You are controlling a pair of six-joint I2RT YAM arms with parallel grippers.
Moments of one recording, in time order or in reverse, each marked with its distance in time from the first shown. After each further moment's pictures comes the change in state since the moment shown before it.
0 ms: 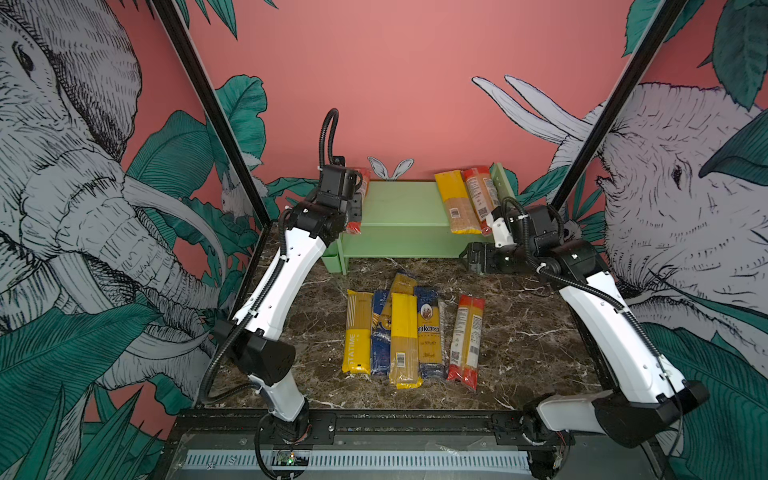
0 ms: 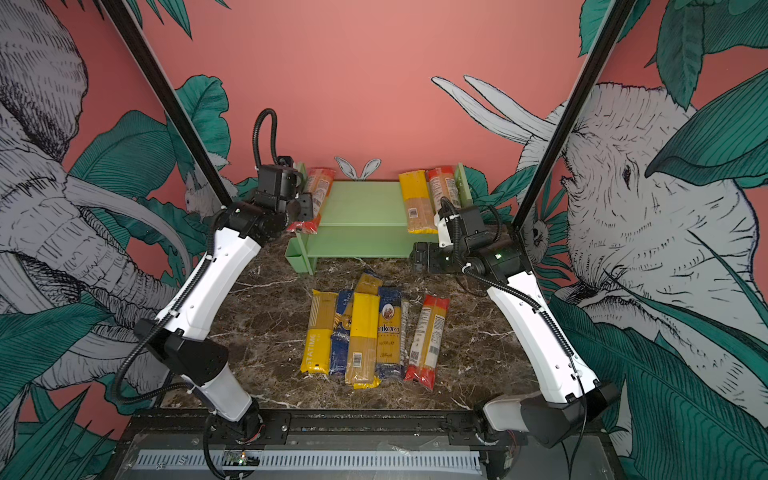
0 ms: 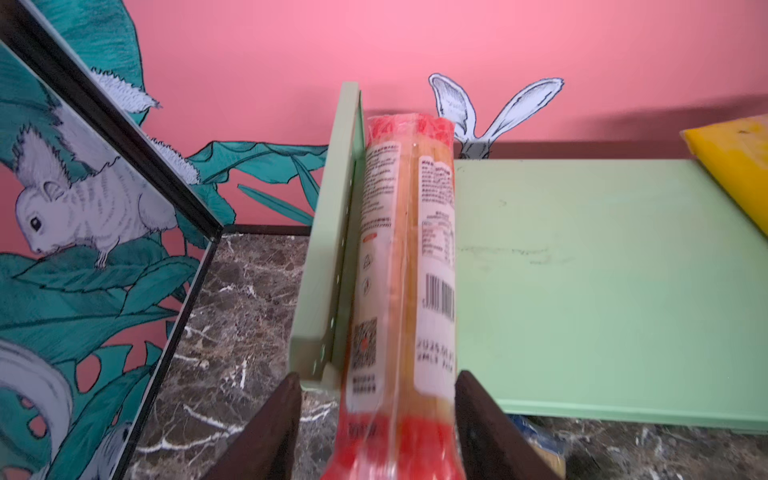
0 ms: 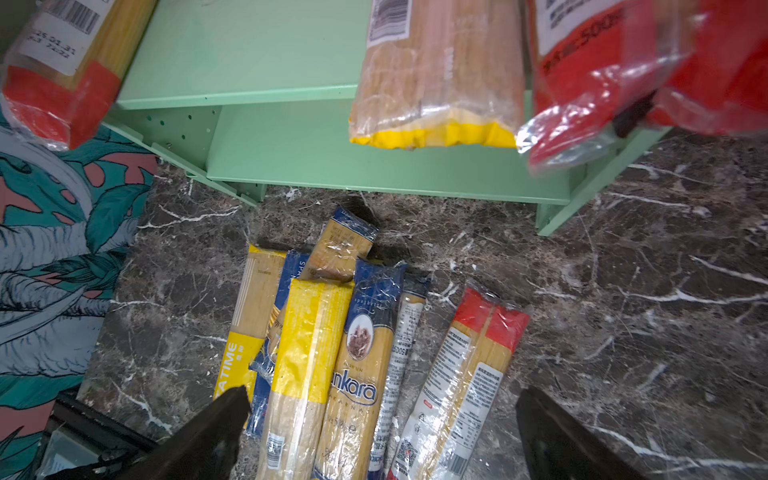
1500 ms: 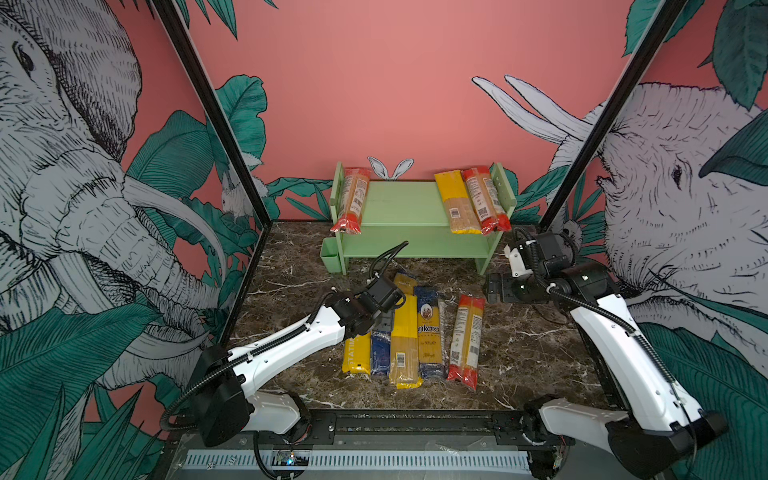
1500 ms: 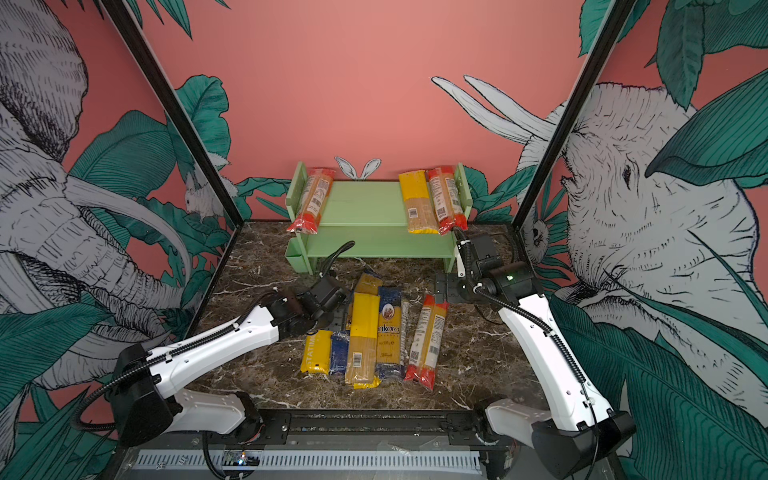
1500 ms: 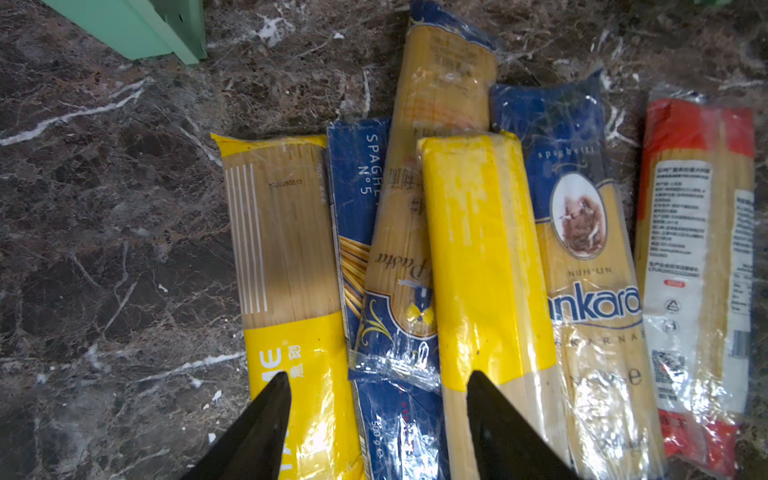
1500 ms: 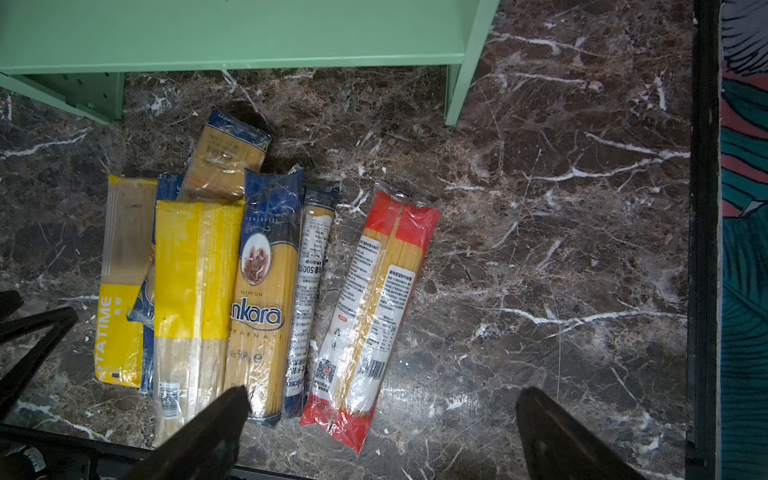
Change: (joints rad) left arm -0.488 -0.303 -0.872 0.026 0.079 -0.463; right arm -0.071 -0.156 -0.247 -0.134 0.096 -0.041
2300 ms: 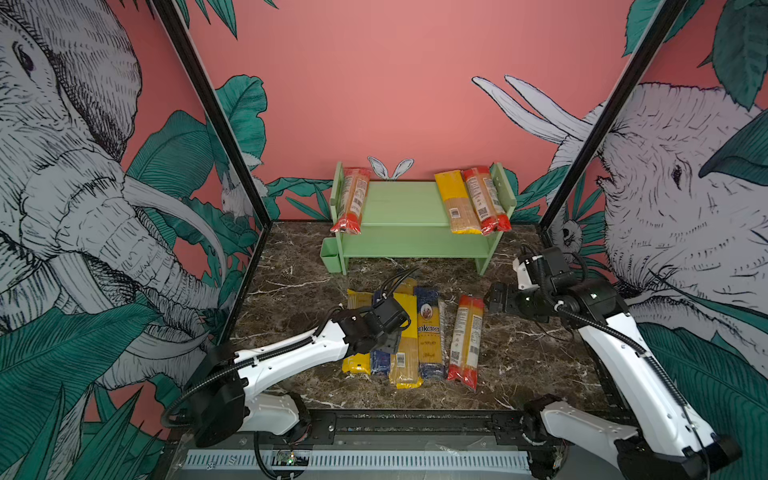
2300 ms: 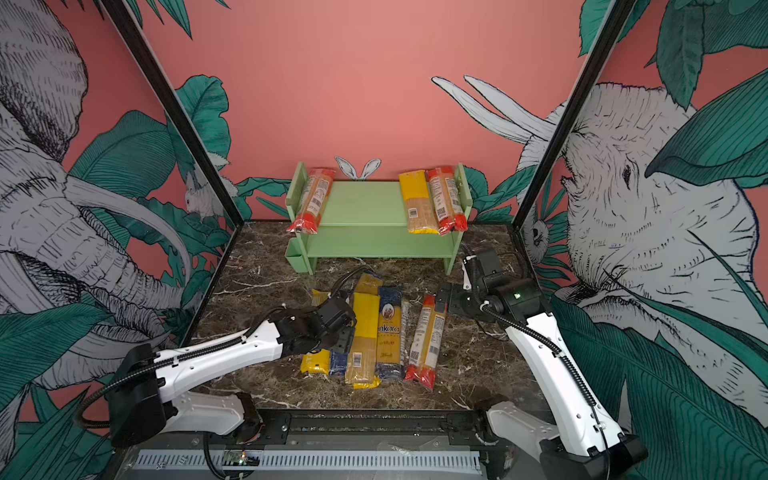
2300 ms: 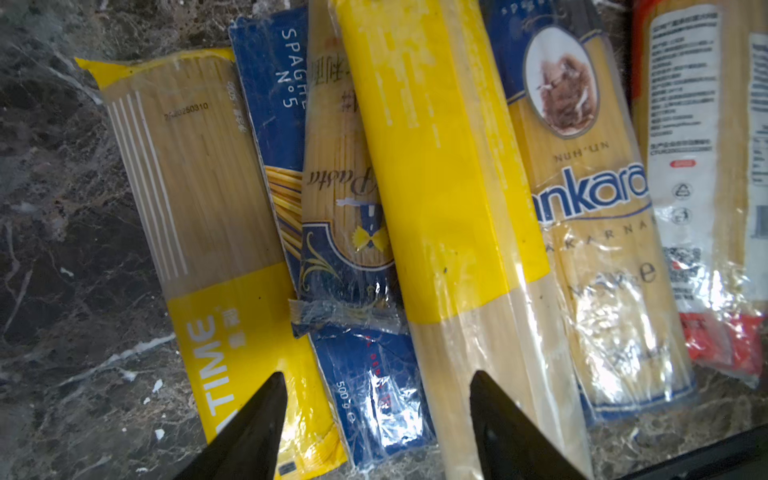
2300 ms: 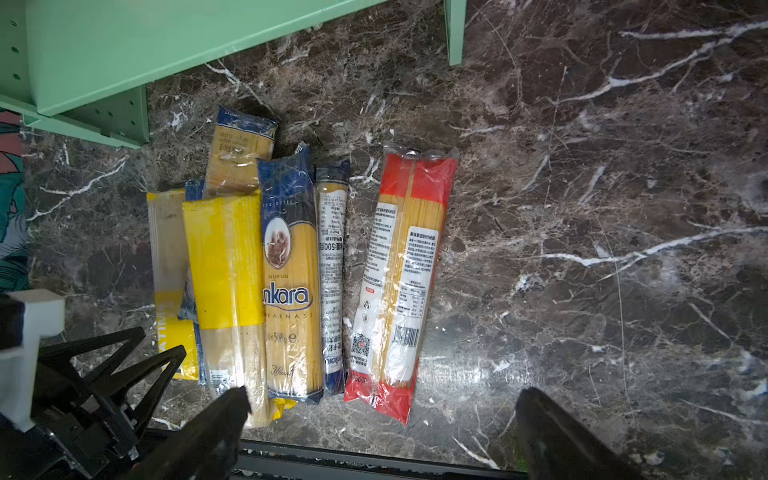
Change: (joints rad) left arm -0.077 -0.070 -0.169 0.092 0.084 0.050; right arm 0.006 -0.103 -0.096 -0.004 -0.060 0.220
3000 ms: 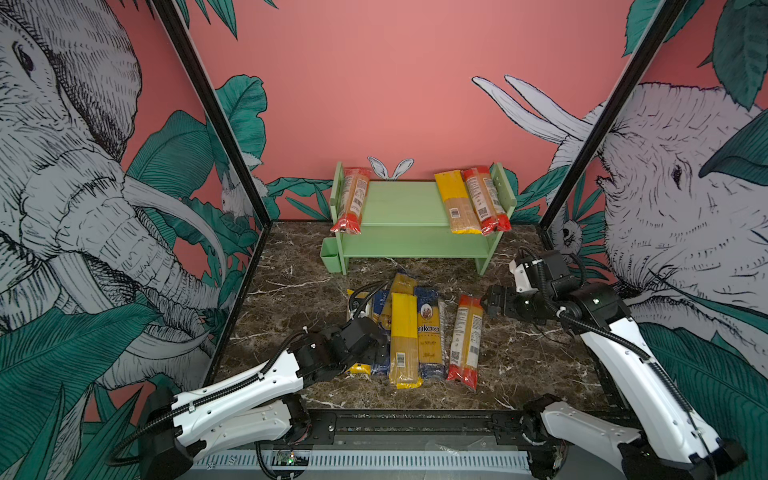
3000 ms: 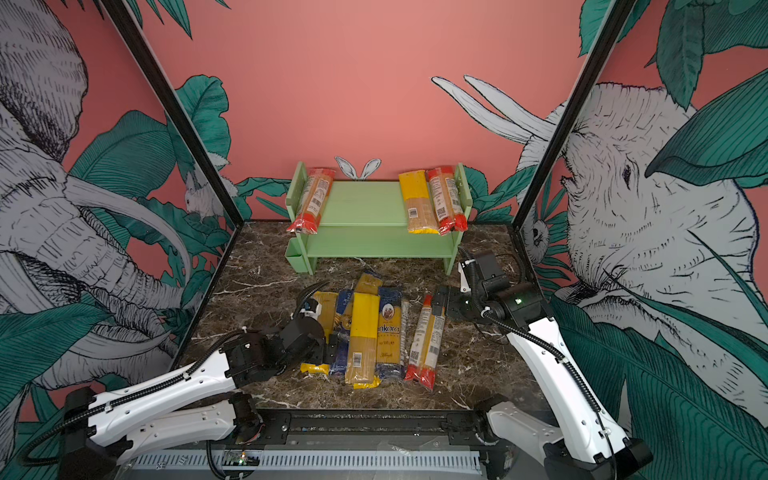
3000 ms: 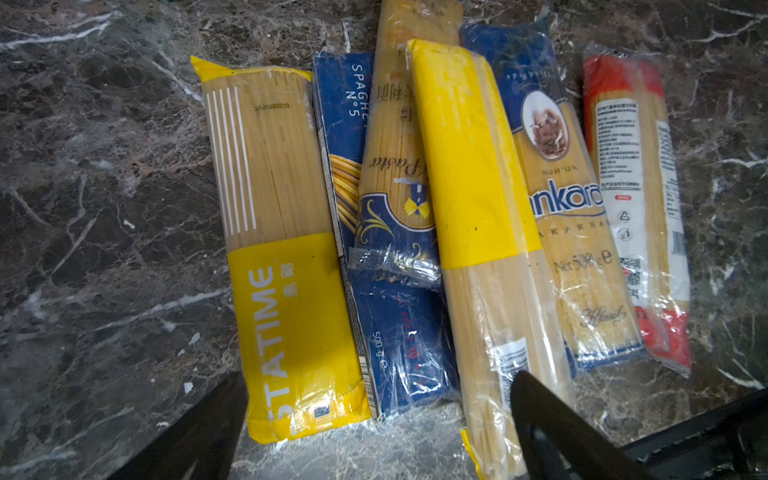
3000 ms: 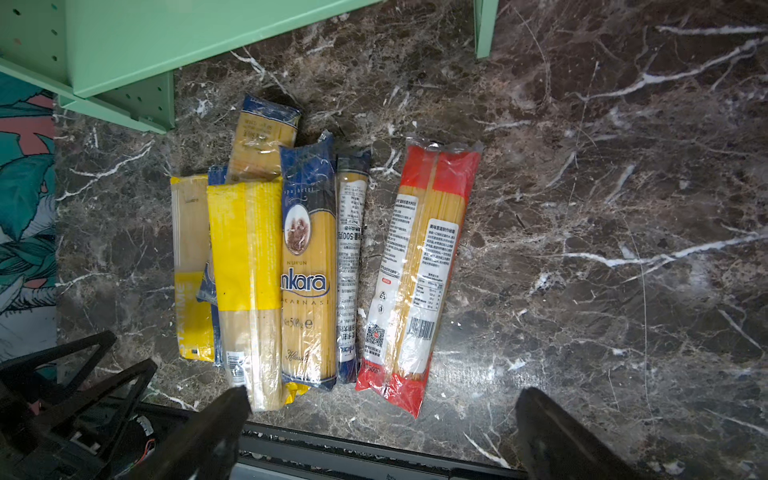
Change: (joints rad) left arm -0.071 -0.325 -0.185 -0.012 -0.117 -0.160; right arm 0.039 -0.040 -0.005 0.000 -0.027 -0.021
